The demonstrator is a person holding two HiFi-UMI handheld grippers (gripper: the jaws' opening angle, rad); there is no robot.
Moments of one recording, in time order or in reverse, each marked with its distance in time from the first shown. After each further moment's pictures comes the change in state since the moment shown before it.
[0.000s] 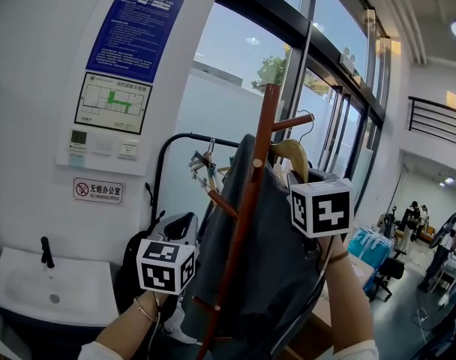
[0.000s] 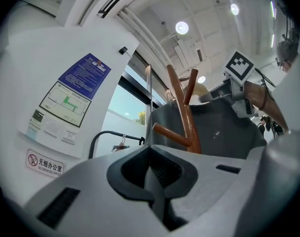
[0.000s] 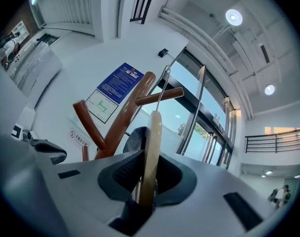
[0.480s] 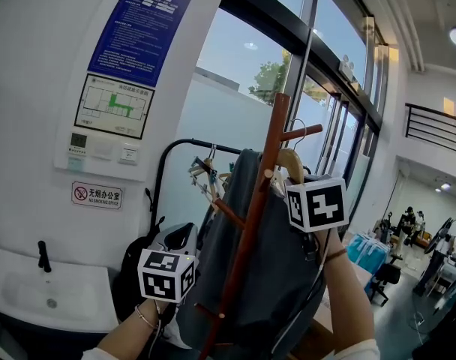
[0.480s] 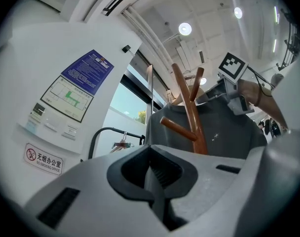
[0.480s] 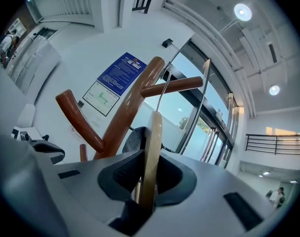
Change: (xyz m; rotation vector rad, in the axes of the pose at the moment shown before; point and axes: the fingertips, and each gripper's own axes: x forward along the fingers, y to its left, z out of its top) left arm 0.001 0.017 -0.015 -0.035 0.002 -0.013; right arm 0.026 0.014 -0.003 -0.026 0.100 0.015
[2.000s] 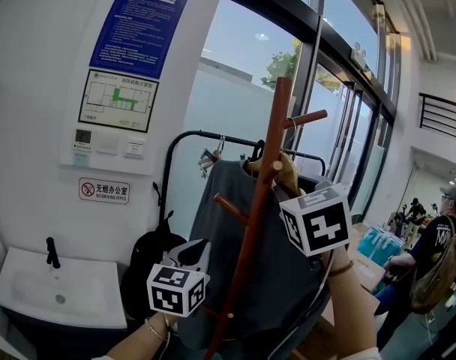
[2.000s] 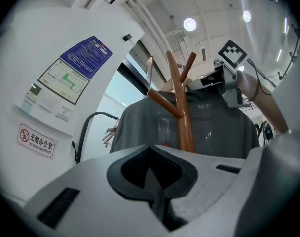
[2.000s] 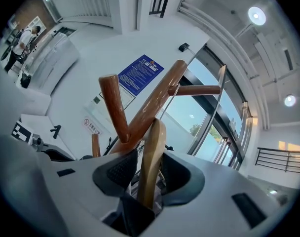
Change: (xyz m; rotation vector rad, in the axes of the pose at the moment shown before) left arm 0.005 -0.032 -0.054 -0.059 0.085 -0.057; right arm 0.001 0.034 -0.013 -0.121 -0.037 0.121
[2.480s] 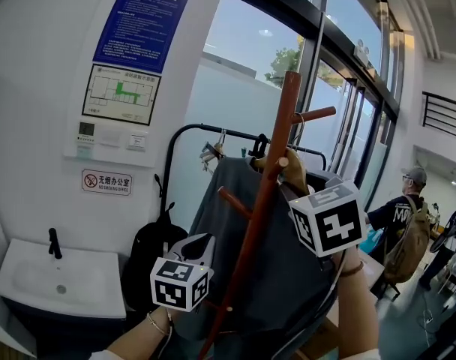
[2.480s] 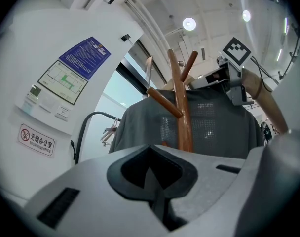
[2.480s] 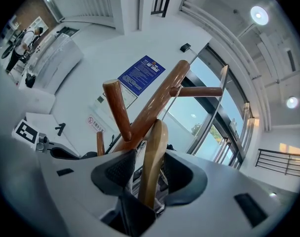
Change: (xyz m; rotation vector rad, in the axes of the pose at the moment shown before) left arm -0.008 -0.022 0.002 0.004 0.004 -0.002; right arm -0.034 -0.005 -0.003 -0.019 0.012 0.019
